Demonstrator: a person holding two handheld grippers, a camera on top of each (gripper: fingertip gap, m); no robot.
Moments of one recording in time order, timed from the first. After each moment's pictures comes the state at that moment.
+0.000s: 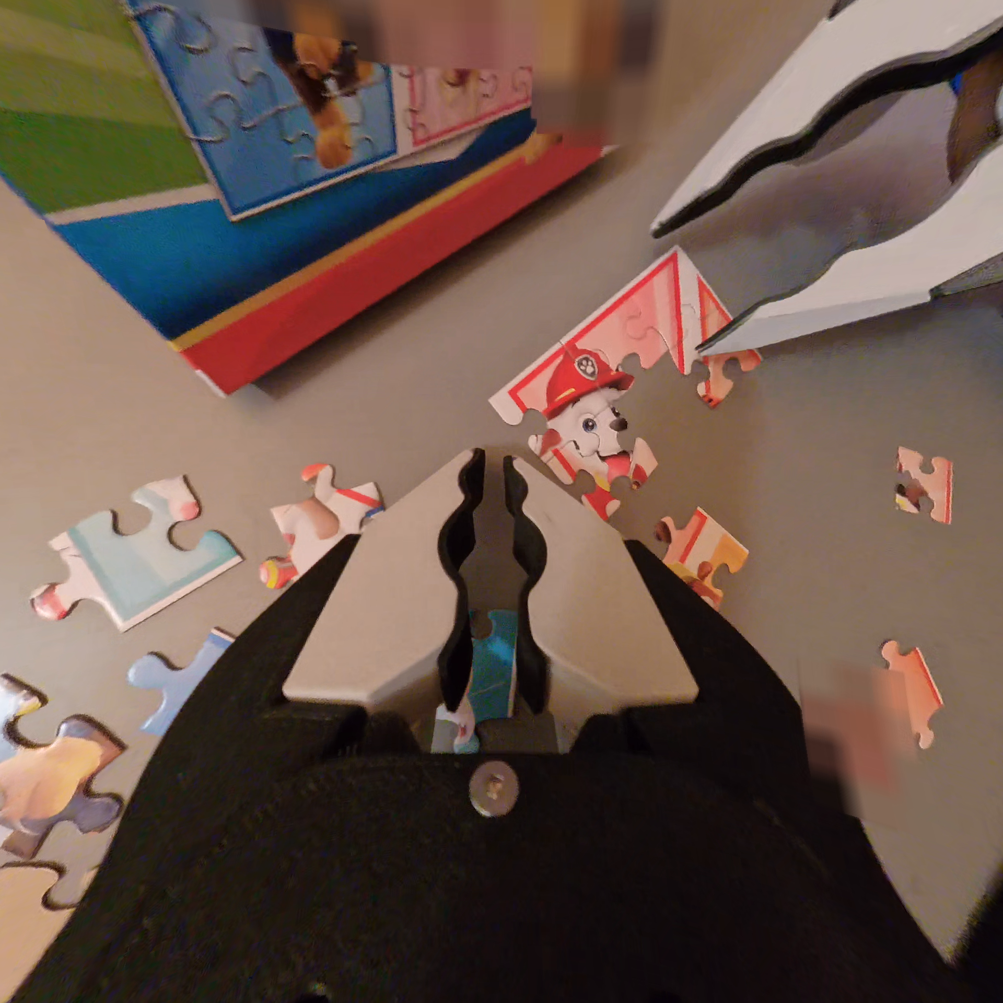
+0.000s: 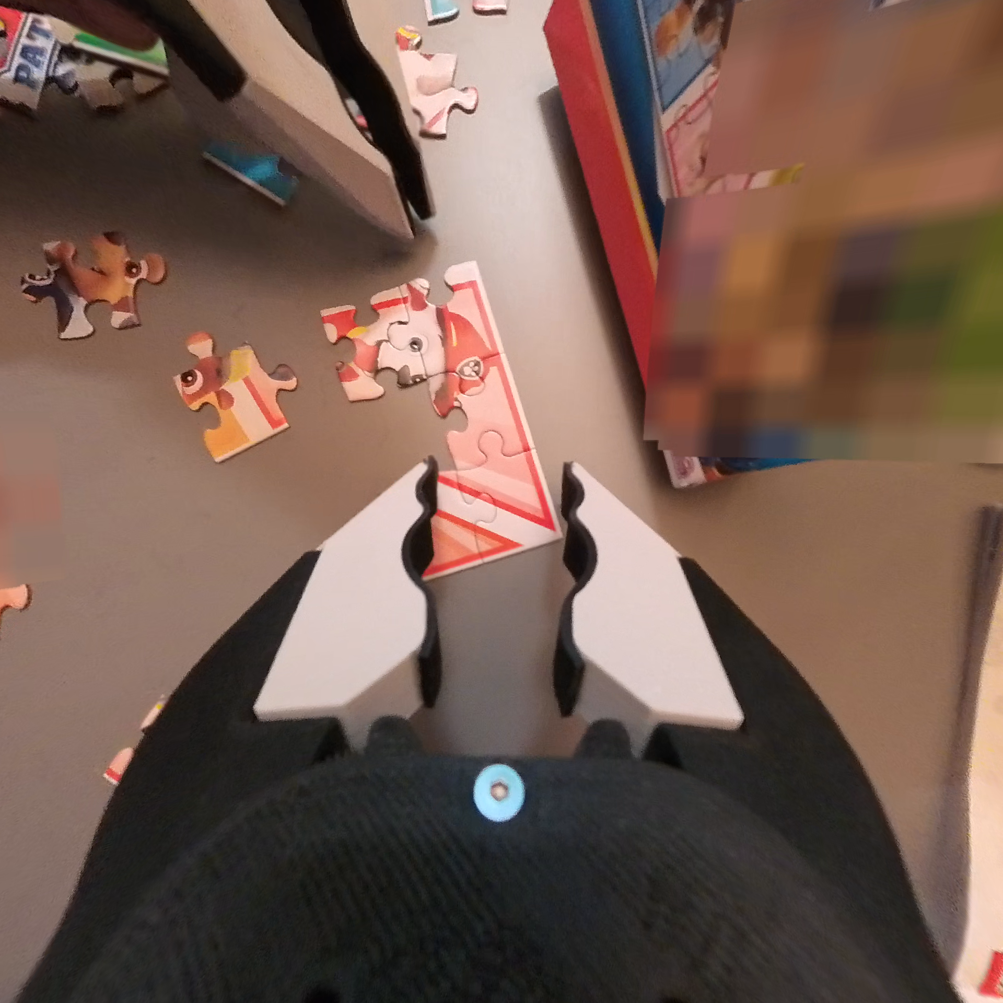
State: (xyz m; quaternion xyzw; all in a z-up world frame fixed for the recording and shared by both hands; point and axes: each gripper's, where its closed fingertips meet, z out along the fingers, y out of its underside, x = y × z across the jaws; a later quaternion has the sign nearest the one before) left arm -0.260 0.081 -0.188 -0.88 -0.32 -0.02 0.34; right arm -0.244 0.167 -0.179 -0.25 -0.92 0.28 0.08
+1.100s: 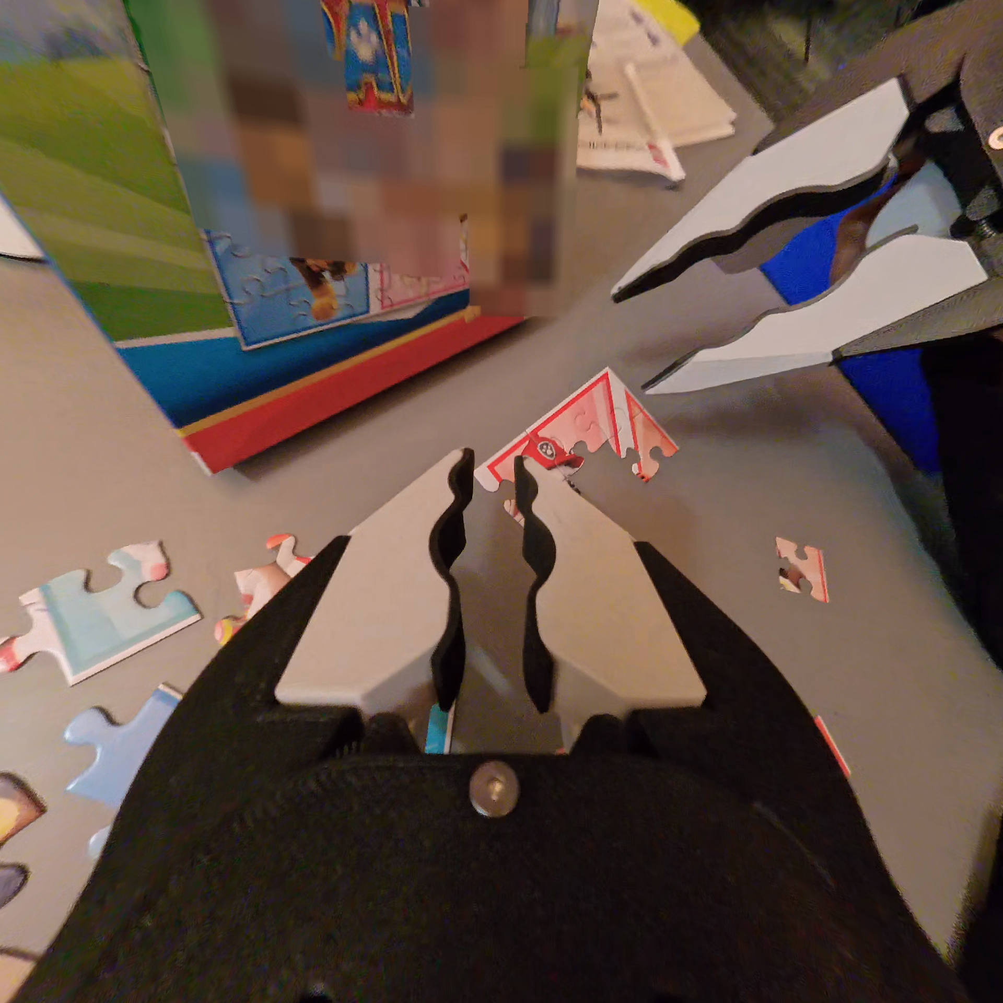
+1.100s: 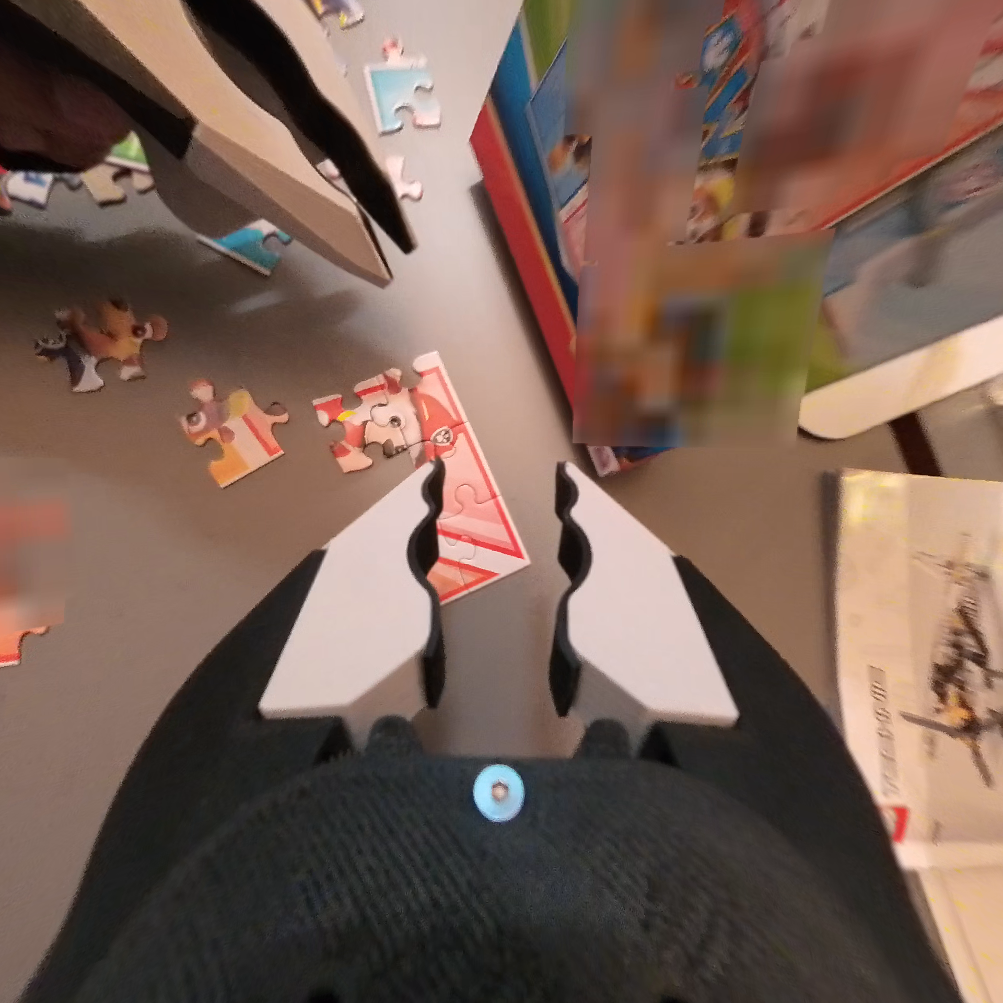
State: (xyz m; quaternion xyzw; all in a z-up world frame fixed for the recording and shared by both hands) left arm -0.262 0.104 -0.143 -0.82 -0.33 -0.02 0.46; right arm -0.253 0.180 -0.135 -0.27 -0.90 0.30 0.15
